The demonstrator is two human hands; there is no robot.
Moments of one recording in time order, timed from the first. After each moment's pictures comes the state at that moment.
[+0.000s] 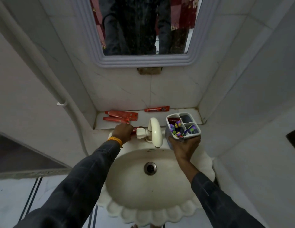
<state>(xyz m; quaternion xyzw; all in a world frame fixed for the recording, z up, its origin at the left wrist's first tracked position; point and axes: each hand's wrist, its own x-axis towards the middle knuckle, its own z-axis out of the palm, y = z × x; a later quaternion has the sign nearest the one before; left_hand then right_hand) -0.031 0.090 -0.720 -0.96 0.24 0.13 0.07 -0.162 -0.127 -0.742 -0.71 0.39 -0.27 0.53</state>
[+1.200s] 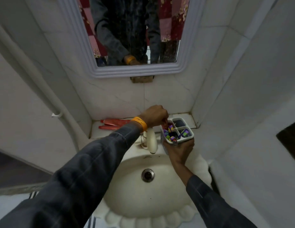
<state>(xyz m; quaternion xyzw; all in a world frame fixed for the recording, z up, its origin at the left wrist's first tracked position) -0.022 -0.041 -0.595 -0.87 0.48 0.04 -0.02 -0.160 -0.124 -0.746 -0.73 0.40 -0.28 0.49</state>
